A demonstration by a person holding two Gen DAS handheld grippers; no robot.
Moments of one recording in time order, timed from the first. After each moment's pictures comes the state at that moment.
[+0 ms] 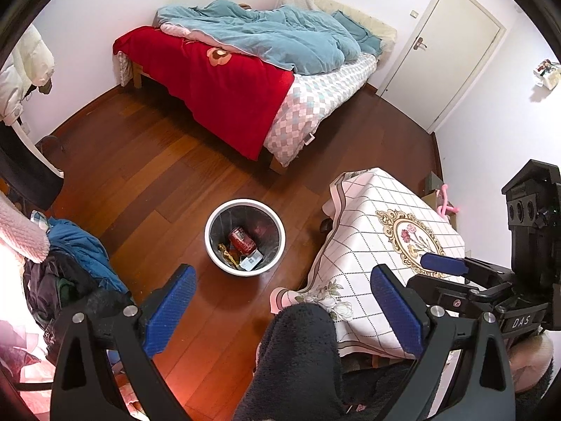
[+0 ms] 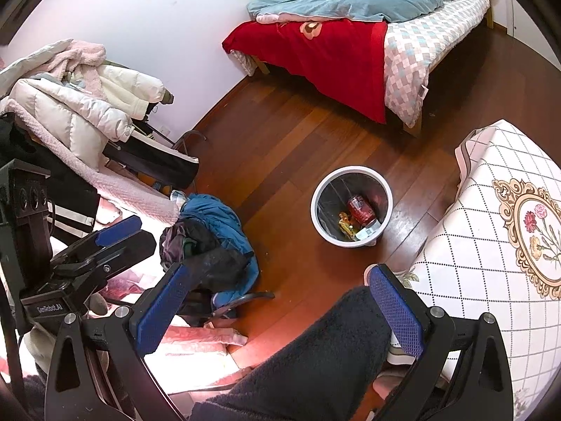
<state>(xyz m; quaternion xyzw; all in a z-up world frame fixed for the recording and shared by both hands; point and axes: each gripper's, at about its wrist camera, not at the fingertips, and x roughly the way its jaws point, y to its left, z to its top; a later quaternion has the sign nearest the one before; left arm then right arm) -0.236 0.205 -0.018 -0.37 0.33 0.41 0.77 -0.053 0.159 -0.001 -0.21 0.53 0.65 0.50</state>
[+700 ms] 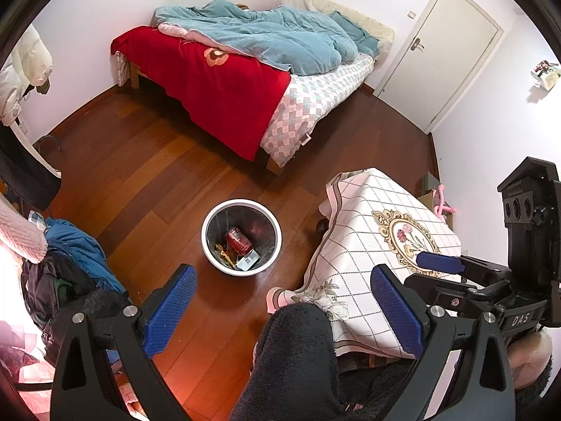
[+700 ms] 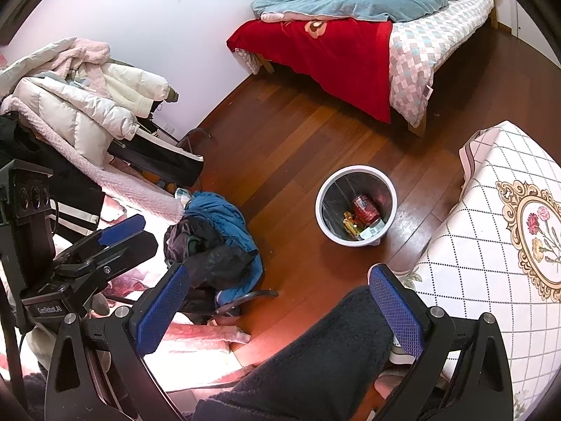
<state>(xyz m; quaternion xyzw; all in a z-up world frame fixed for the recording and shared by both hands) -0.231 0.203 -0.012 -0.37 0.33 0.41 0.77 -0.055 0.158 0.004 -0.21 0.53 0.66 0.50</state>
